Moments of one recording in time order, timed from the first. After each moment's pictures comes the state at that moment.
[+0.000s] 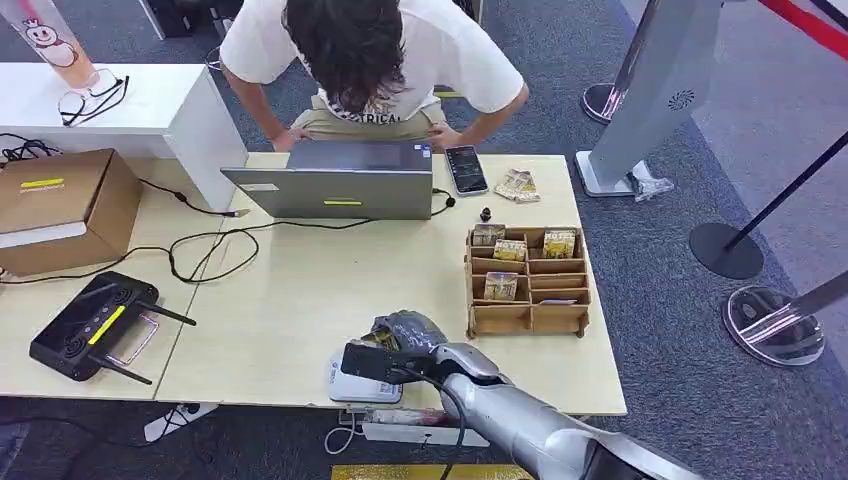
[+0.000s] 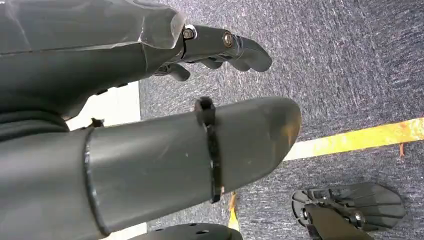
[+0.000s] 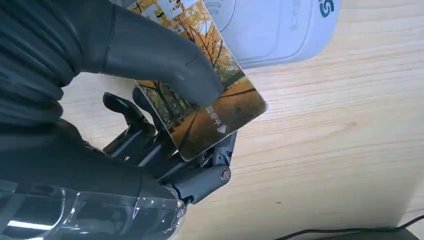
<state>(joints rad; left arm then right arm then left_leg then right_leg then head) -0.13 -0.16 0.54 -0.19 -0.97 0.26 0.19 -0.67 0.16 1.11 -0.41 0.12 -0.18 -0.19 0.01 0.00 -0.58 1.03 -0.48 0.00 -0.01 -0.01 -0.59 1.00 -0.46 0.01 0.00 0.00</state>
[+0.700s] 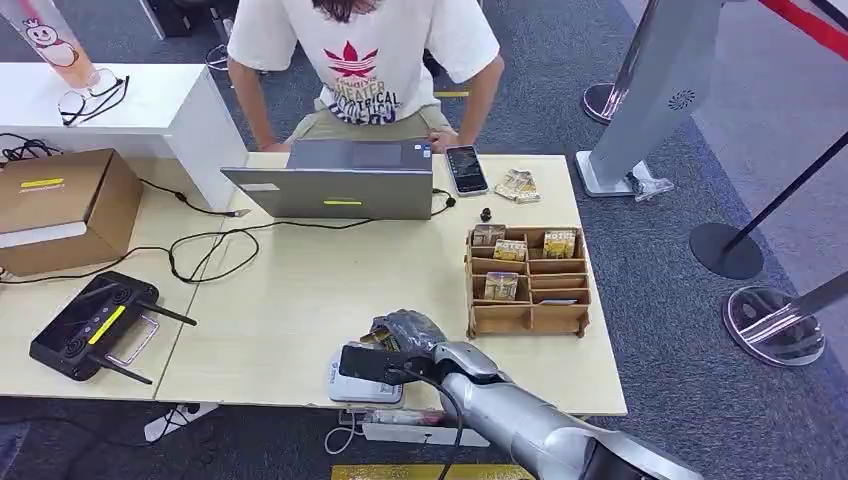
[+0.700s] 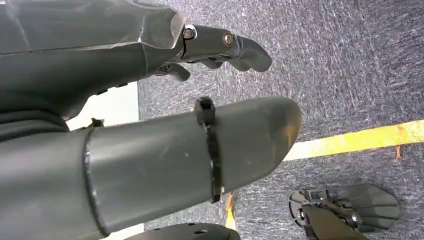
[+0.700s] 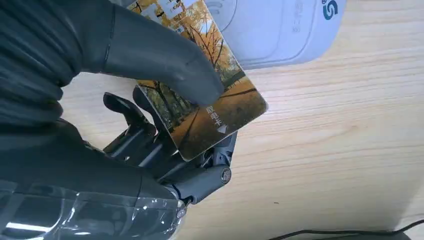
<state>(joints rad) -0.12 -0.16 0.54 -0.19 -0.96 0.27 0.17 -0.68 0.16 1.12 -0.41 0.16 -0.18 -0.17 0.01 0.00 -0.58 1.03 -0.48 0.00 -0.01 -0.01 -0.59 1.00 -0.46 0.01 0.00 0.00</state>
